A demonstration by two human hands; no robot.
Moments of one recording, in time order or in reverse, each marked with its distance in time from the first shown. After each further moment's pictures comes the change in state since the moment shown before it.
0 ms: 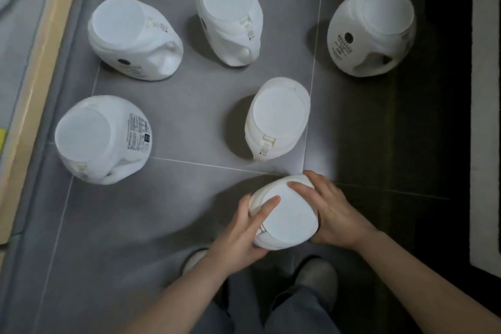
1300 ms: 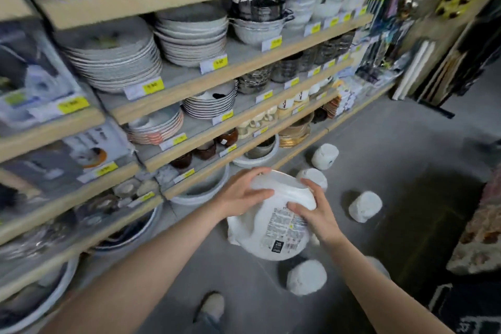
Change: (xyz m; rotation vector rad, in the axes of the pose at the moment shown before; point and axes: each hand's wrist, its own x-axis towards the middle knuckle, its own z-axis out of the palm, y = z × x) left_hand -0.273 0.401 -0.498 -0.307 0.747 -0.331; right_hand -0.126 -0.493 -0.447 0.758 0.028 -0.283
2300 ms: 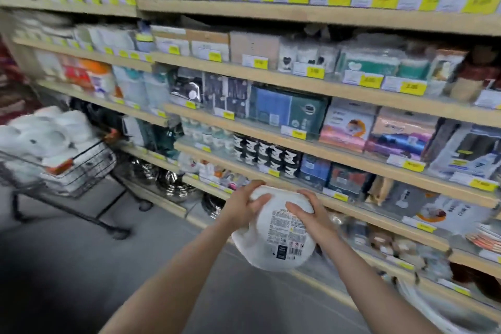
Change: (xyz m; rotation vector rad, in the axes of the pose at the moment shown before) left_hand -0.636 -0.130 -0.179 -0.018 1.214 -0.542; right_hand -0.293 -0.112 0.546 -0.324 -1.031 -0.309
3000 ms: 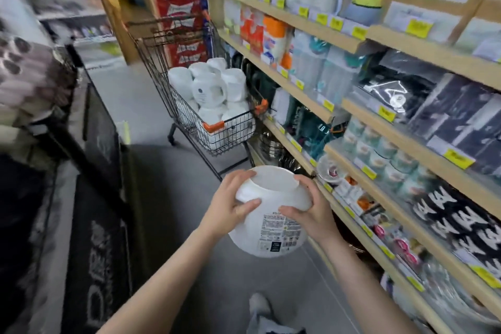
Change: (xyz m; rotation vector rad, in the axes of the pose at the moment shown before) left_hand -0.068 -0.264 -0.305 0.125 0.668 -0.093; right_hand 0.152 -0.099 0.420 0.004 -0.627 -0.337
